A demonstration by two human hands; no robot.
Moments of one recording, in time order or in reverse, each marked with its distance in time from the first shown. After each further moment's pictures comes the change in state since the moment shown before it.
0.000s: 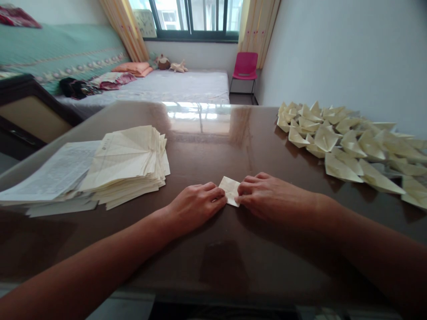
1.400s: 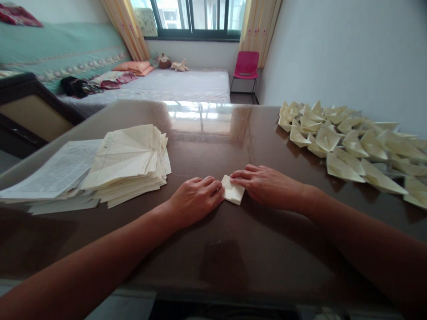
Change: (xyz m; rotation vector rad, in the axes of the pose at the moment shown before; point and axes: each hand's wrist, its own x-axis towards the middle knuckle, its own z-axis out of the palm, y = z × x) left_hand 0.000 -0.006 0.008 0.198 0.079 -0.073; right_hand 0.012 0.028 0.020 -0.031 0.117 0.027
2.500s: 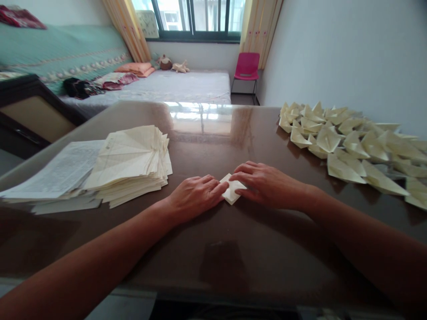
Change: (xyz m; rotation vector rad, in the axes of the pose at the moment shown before) left_hand 0.001 -0.009 0.003 -0.056 0.032 -0.004; right_hand 0.002 -0.002 -0.009 0.159 0.119 0.042
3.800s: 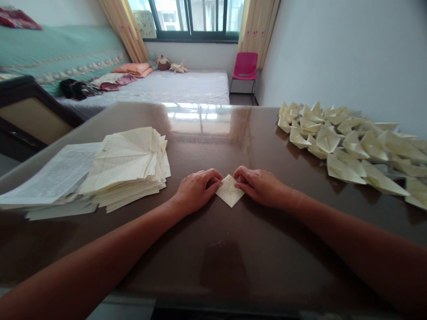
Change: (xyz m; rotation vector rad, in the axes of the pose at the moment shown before) left_hand 0.015 -0.007 0.015 -0.558 -0.066 -0.612; right_hand 0.007 0.009 0.032 0.186 0.021 0.393
